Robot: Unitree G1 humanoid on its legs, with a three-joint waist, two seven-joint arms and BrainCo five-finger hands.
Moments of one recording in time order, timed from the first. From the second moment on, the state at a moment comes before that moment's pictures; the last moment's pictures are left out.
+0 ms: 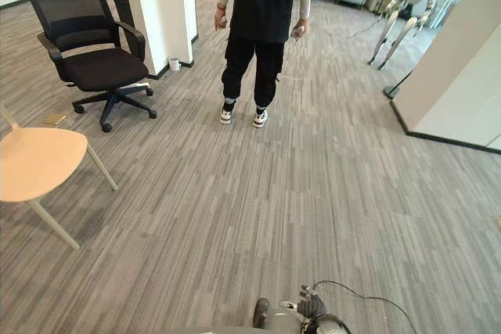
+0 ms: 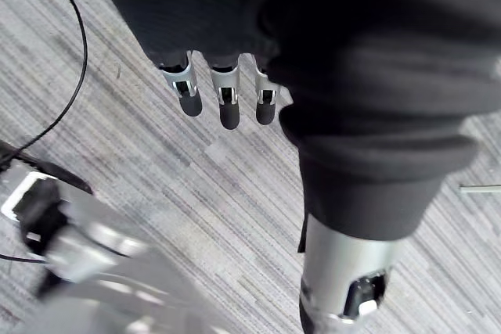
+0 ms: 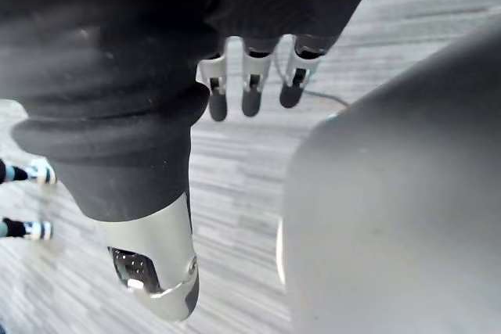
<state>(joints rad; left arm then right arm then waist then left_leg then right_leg) 0.27 -0.05 0.63 1.05 0.04 -0.06 0.07 0.07 -0.06 -0.09 1.06 -0.07 -0.10 0.06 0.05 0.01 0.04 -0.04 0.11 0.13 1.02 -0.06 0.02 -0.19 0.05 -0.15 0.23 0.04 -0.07</state>
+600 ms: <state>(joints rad) 0.25 0.10 0.43 1.17 0.05 -0.07 0.07 0.09 -0.03 -0.10 1.19 -0.05 -0.09 0.05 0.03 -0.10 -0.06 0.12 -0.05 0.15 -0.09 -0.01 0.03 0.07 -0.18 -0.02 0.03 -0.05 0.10</state>
